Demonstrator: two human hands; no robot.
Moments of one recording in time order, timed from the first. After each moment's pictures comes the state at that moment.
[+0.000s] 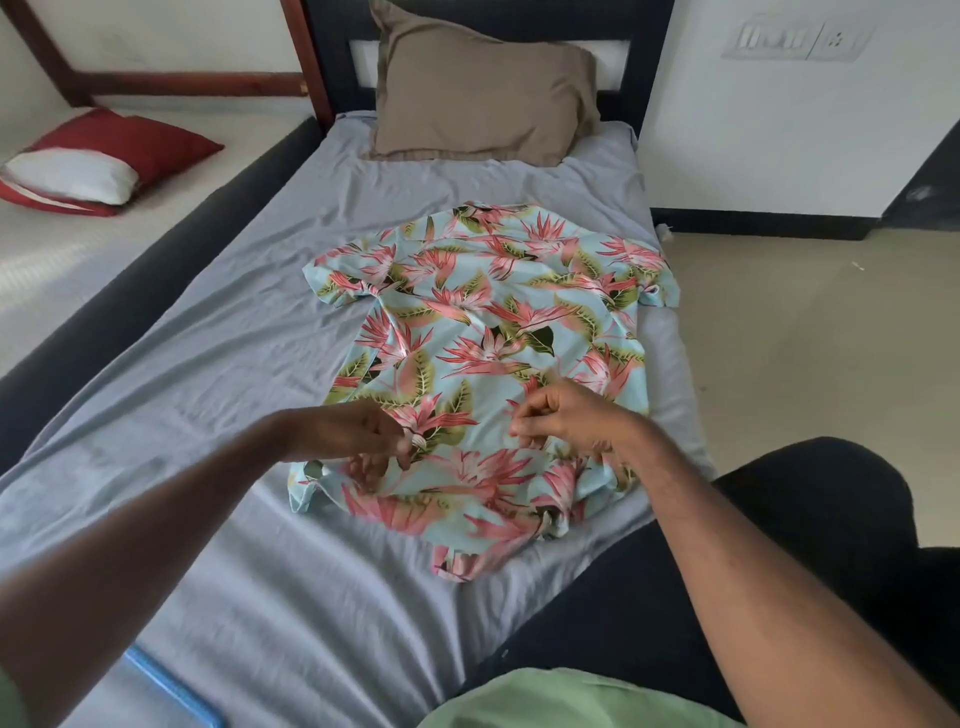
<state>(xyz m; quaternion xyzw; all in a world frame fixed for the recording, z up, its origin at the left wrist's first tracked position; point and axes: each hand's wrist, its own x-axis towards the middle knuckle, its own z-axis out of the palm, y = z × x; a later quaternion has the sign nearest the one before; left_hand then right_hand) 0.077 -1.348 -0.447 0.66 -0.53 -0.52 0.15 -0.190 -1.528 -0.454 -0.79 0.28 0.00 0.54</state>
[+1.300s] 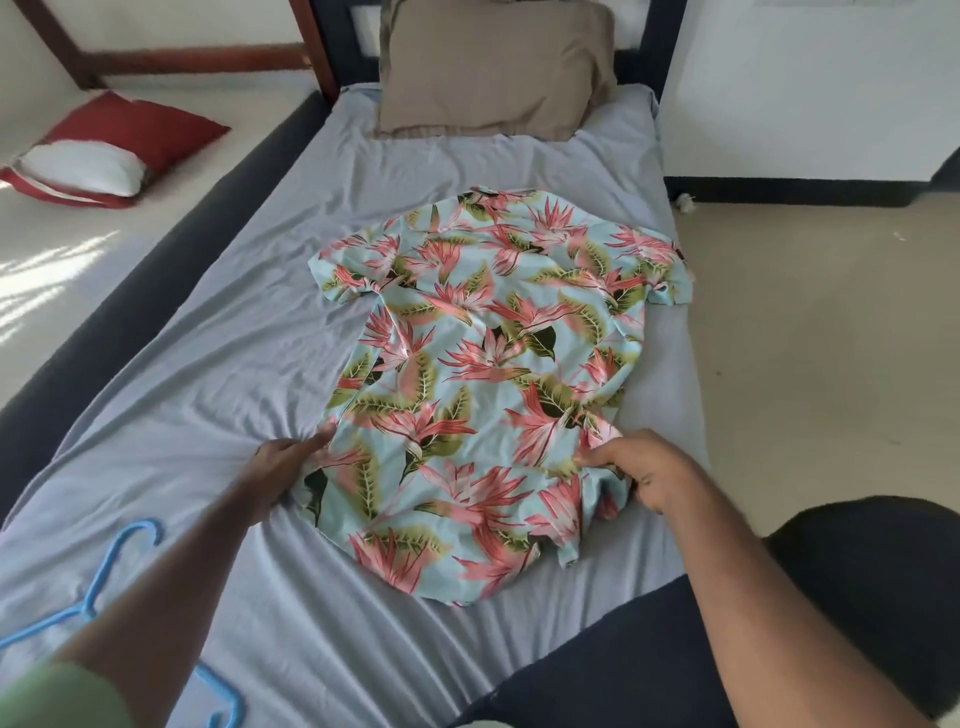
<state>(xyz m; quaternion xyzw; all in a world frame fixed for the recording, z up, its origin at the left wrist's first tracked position) 0.094 -1.286 -0.487 0.85 -0.12 -0.37 0.36 -0.249 -1.540 -0.479 -0.49 0.58 -0.02 0.65</state>
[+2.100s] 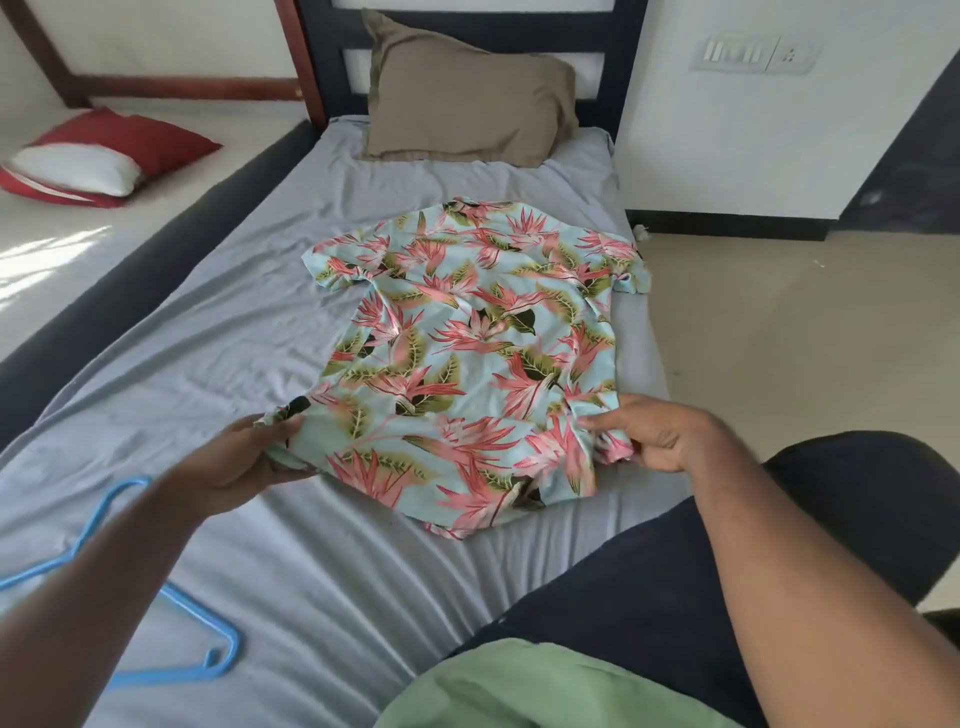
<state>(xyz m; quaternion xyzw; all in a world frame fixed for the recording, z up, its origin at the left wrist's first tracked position) 0.077 -1.219 -0.479 0.62 -0.15 -0.53 0.56 -0.298 -1.496 -0.448 -0.53 0.43 -0.01 0.73</state>
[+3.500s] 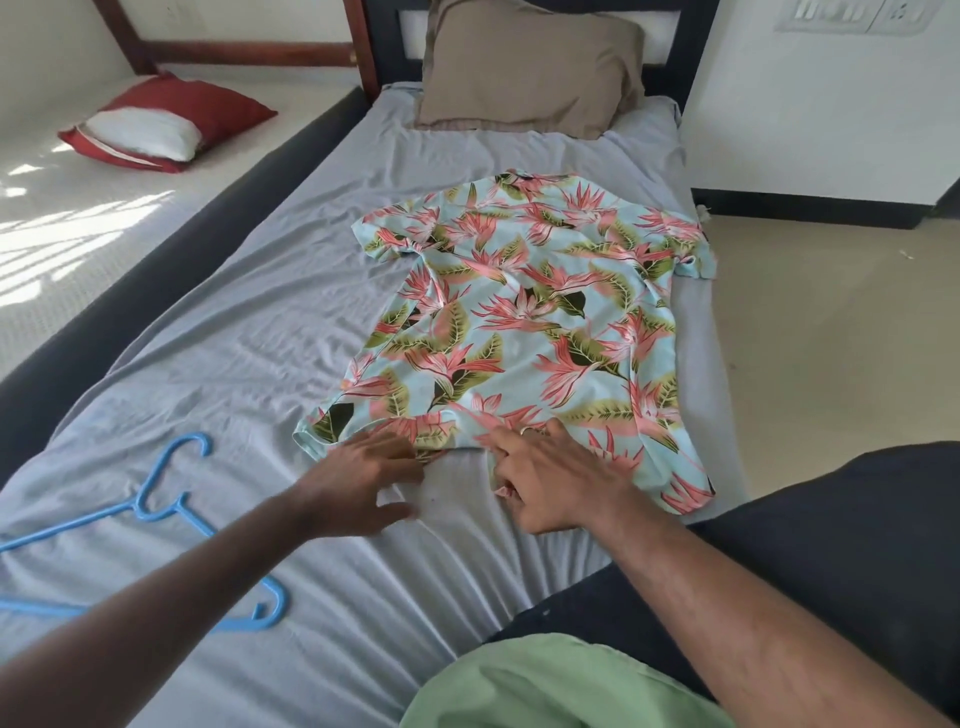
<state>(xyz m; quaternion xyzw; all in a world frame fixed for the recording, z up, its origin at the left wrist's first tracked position) 0.015 -1.211 -0.511 0.66 -0.75 -0.04 0.10 -0.214 -1.383 -0.476 -0.98 0.11 0.10 0.10</state>
